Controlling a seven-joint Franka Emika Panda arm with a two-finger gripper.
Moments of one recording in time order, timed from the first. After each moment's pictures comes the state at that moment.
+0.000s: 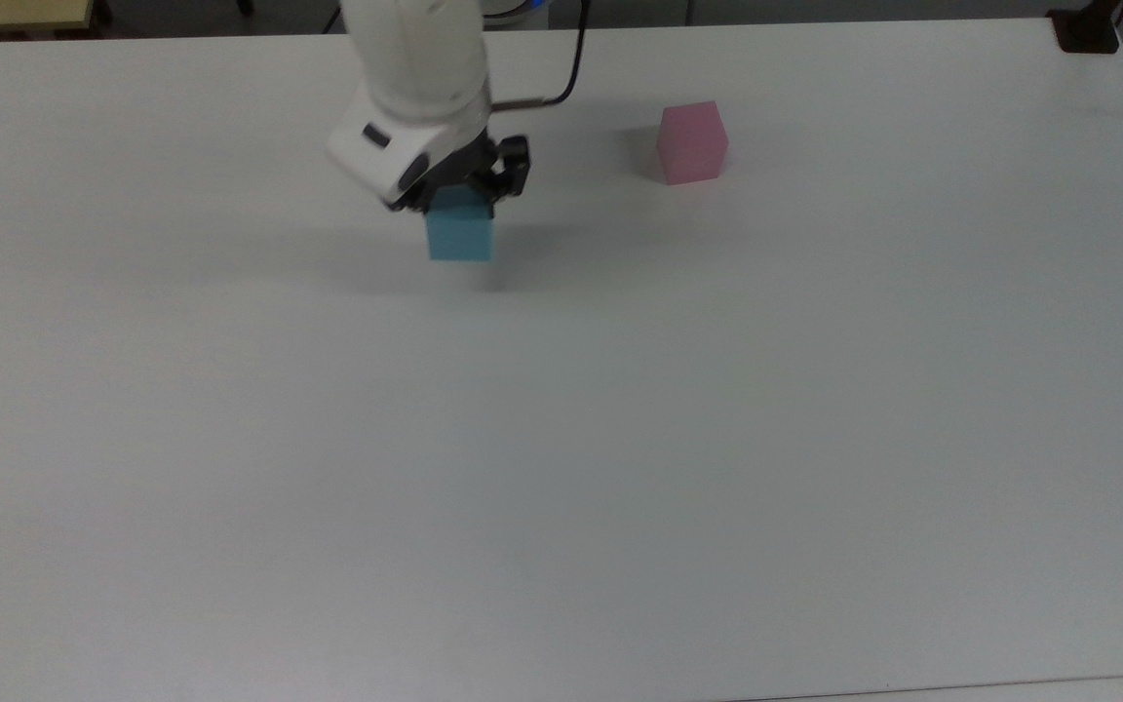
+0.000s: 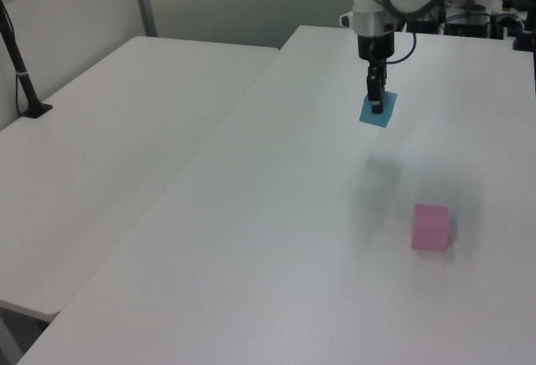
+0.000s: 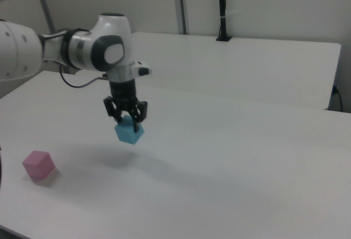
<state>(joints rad) -0.16 0.23 0.19 -1.76 -0.04 1.88 -0.11</state>
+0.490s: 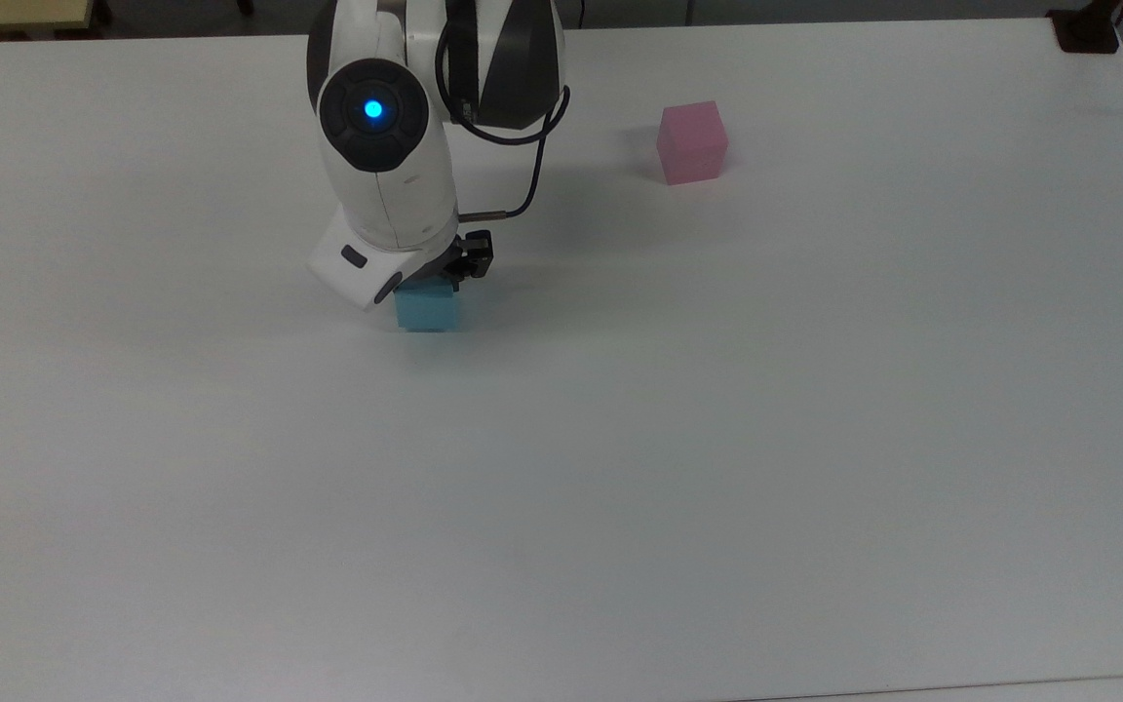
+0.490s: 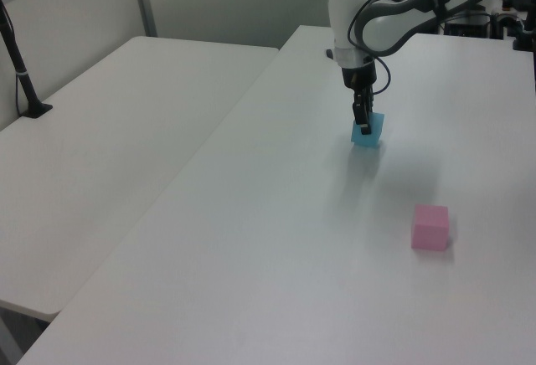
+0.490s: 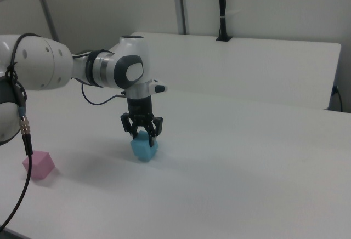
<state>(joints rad) -0.16 0.44 0.16 -1.65 -0.13 1.92 -0.11</state>
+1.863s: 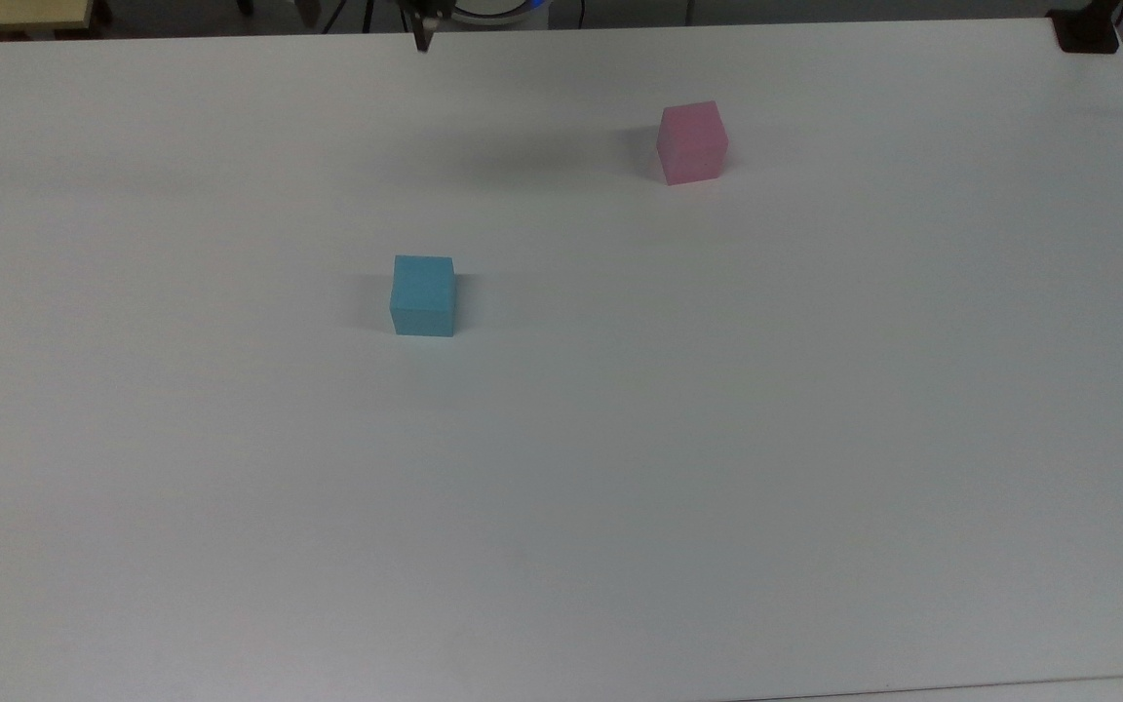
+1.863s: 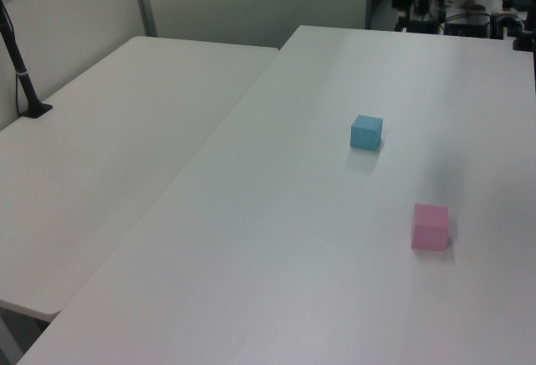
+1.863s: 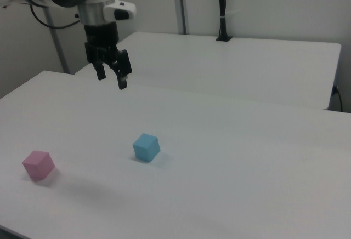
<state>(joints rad) -0.12 -0.01 0.04 -1.61 0.00 1.55 0.15</state>
